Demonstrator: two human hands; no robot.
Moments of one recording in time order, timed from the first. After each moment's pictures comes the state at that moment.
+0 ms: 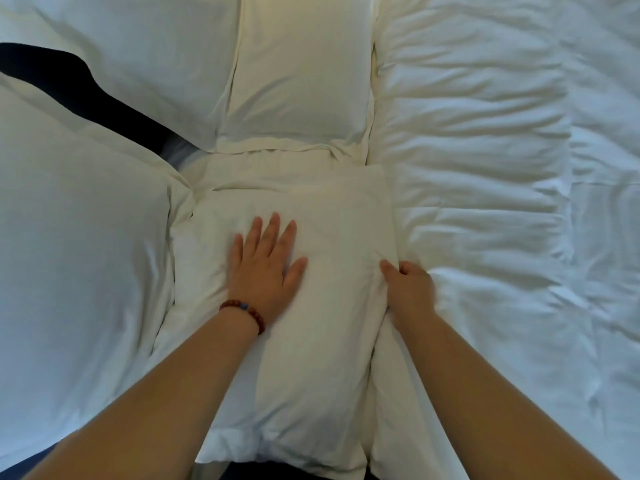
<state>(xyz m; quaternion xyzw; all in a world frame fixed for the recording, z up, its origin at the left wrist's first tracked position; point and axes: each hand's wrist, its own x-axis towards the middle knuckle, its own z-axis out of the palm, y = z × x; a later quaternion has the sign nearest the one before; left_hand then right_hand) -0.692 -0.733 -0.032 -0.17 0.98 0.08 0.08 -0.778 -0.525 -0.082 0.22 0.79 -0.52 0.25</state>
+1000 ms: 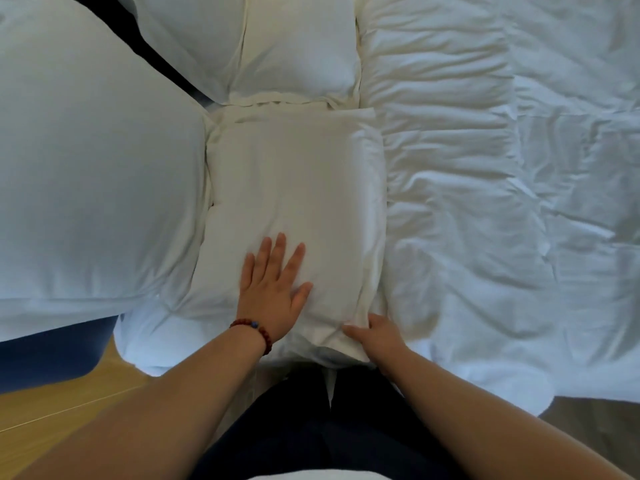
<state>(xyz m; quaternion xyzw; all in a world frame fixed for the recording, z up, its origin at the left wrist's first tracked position) -0.481 -0.689 -0.031 -0.10 0.99 0.06 0.09 -0.509 -0.477 -0.087 0.14 0.76 -0.48 0.40</state>
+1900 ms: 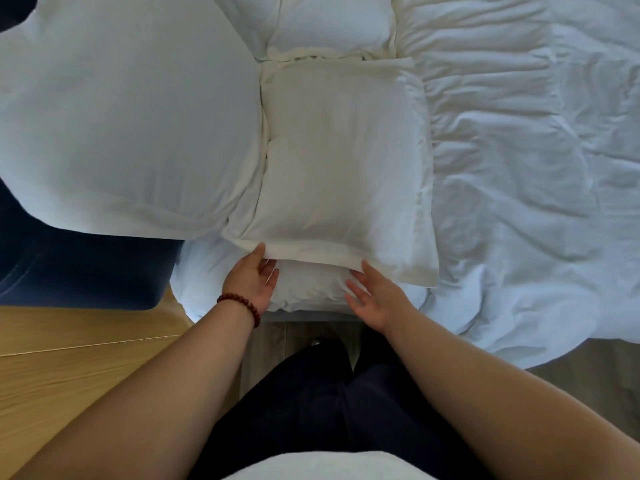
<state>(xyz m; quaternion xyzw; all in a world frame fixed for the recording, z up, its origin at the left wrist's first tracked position) -0.370 -0.770 -0.030 -0.54 0.32 0.78 -0.01 -0.424 -0.561 -0.067 0.41 0.39 -0.73 0.38</state>
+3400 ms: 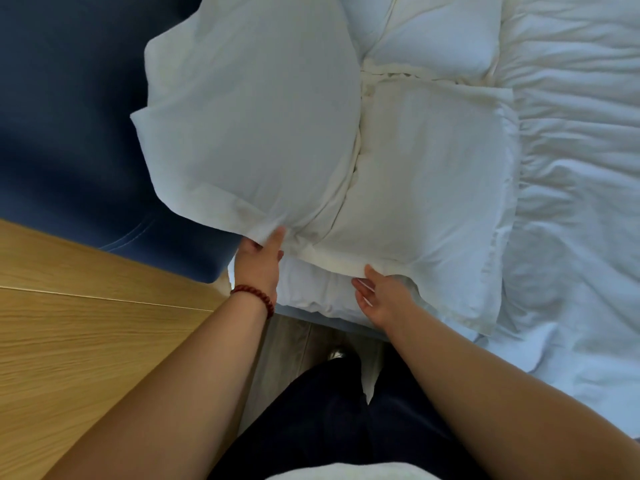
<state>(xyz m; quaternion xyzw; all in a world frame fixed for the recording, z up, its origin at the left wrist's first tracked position) -0.337 -0.830 0.010 -0.54 0.52 0.64 -0.17 -0.425 -0.659 -0.036 0.36 0.51 -0.65 0.43</state>
